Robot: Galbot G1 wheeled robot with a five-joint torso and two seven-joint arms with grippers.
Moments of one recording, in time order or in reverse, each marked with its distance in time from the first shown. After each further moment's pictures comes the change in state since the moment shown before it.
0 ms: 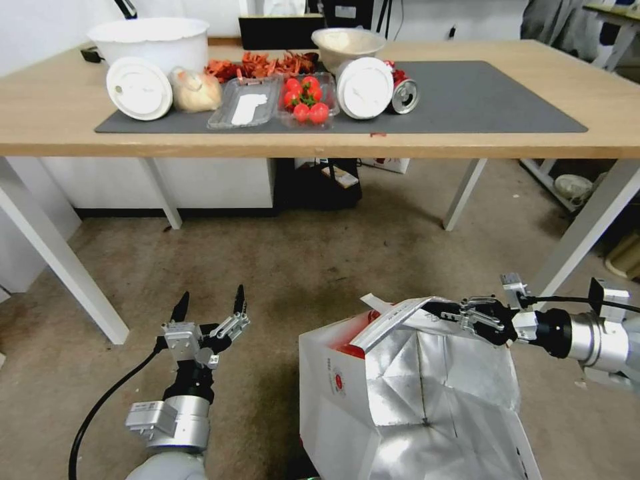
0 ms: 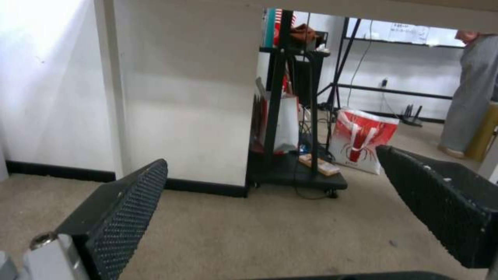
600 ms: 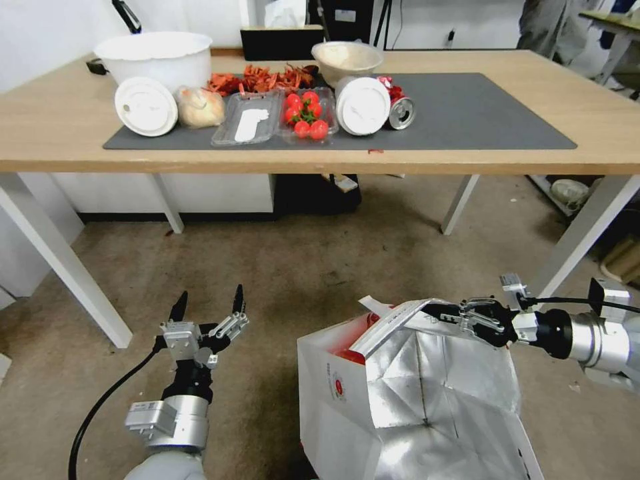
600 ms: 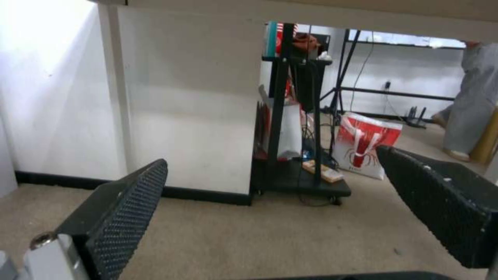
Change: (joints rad) left arm -0.005 0.006 -0.003 -0.003 0.004 0.002 -0.015; right arm -0.004 -0.010 0.007 0.007 -0.001 0.000 -0.008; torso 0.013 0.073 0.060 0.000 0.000
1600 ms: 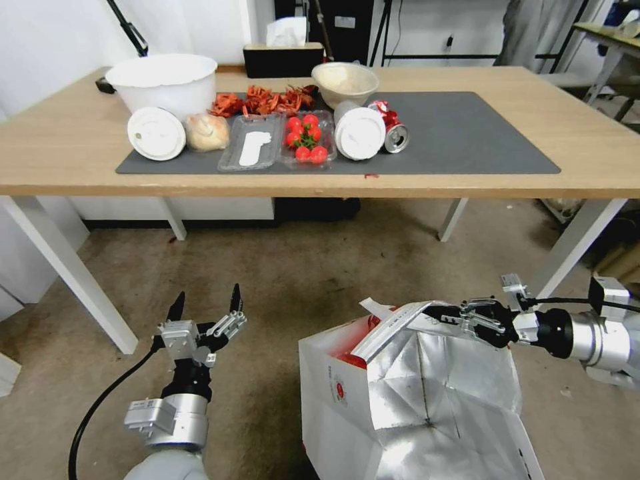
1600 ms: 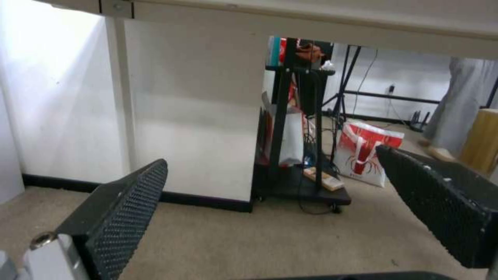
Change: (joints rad) left arm -0.003 -0.006 0.003 0.007 -0.004 0.002 -0.010; right arm 0.007 -0.004 -0.008 -0.010 -0.017 0.005 -0.024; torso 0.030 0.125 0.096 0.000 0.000
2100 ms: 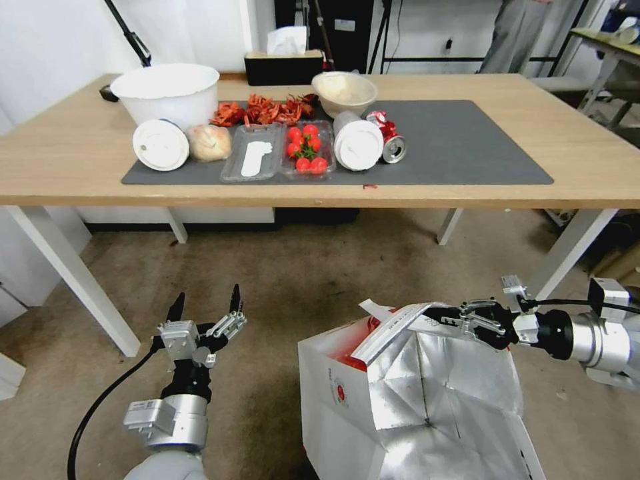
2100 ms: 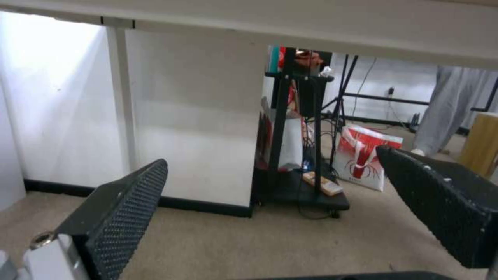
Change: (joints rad) left arm 0.003 -0.002 -0.001 -0.003 -0.001 0.001 0.000; right arm 0.000 0.005 -0.002 0.002 -0.002 0.001 -0.005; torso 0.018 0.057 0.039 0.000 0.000
